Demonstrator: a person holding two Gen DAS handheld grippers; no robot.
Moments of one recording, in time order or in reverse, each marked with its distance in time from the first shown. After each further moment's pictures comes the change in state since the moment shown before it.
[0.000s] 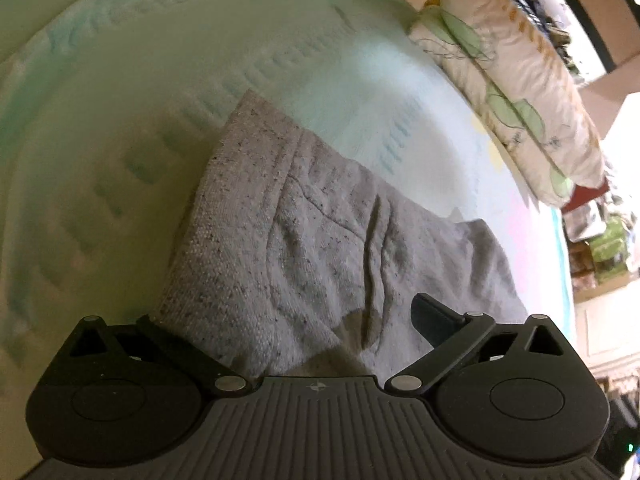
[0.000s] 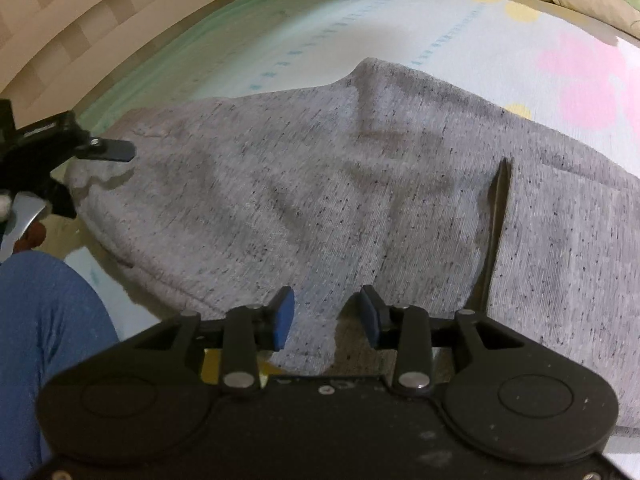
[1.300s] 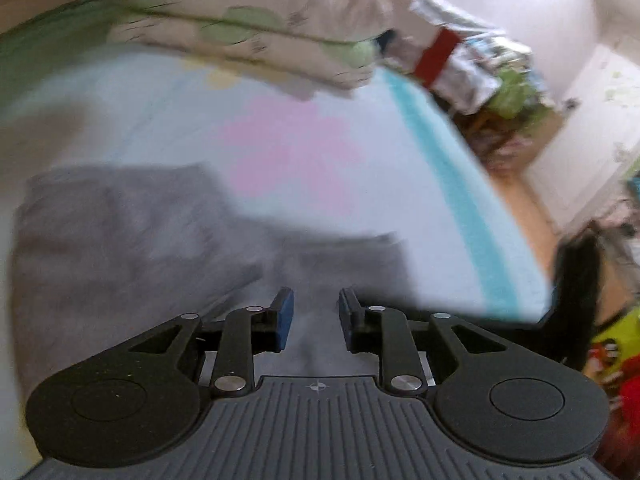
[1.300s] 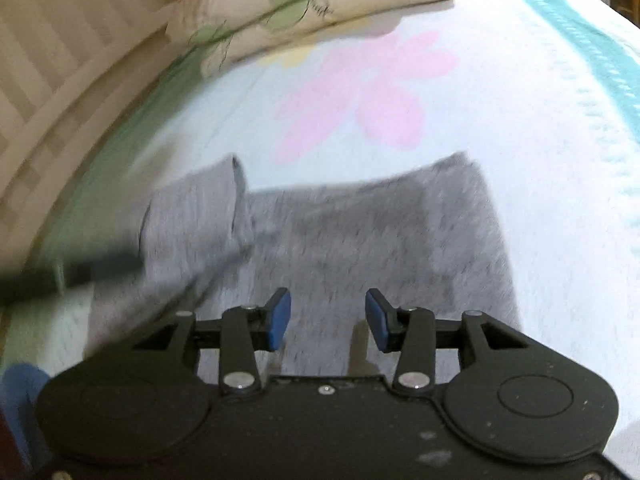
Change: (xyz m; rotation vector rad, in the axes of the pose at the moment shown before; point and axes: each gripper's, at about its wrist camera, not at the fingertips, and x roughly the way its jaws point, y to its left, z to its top) left arm 0.061 -0.316 -0.163 0.559 -0.028 -0.089; right arm -0.119 -0.194 -0.044 0.392 -0.204 -0.088
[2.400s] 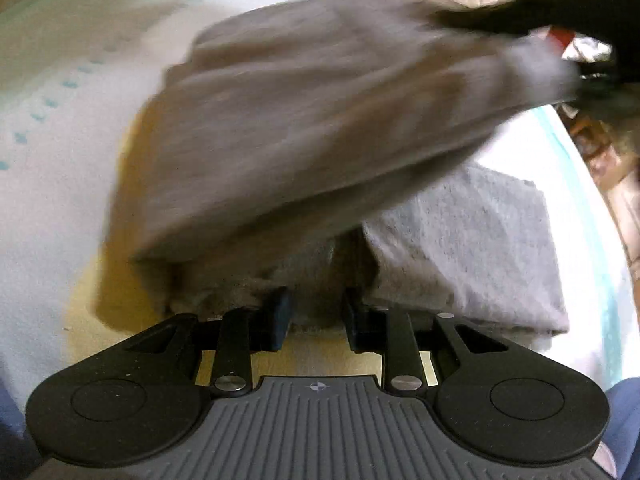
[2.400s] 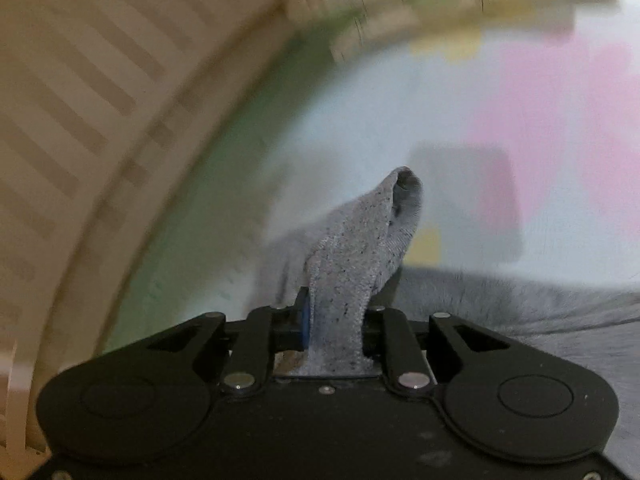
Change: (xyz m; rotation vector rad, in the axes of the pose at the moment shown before) left arm -0.004 0.060 -0.065 -0.174 0.094 0.208; right arm 0.054 0.096 0.091 -0.072 0.075 0.362
